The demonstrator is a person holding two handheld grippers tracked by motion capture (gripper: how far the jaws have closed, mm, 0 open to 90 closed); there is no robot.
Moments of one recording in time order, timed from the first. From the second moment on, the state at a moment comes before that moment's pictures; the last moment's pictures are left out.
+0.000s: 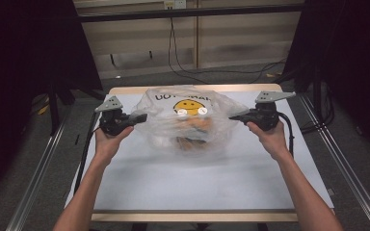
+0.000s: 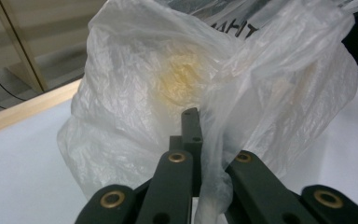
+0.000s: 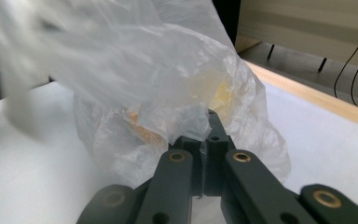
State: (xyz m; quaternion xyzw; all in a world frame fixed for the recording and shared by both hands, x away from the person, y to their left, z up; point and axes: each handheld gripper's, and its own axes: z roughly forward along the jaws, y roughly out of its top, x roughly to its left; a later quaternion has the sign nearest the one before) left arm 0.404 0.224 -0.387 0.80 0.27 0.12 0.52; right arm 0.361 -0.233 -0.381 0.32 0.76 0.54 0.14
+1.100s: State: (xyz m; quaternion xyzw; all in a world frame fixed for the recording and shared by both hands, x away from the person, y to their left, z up) left arm 0.401 0.202 -0.467 0.88 0.27 0.08 0.39; right arm 0.364 -0.229 -0.470 0.36 0.83 0.42 0.08
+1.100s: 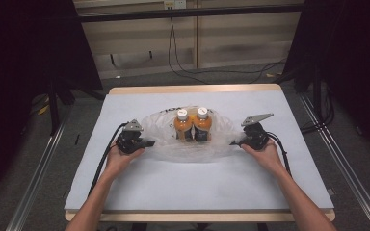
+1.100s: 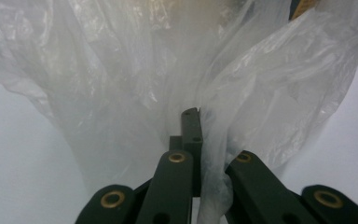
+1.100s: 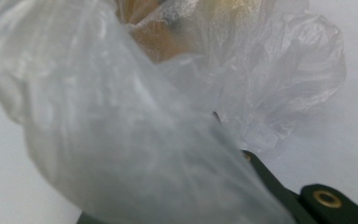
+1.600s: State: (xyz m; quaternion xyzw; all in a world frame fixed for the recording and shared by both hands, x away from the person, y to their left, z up) left arm 0.391 0.193 -0.479 0.89 0.27 0.09 0.36; right arm 0.357 -0.221 -0.487 0.37 0.84 0.39 0.09
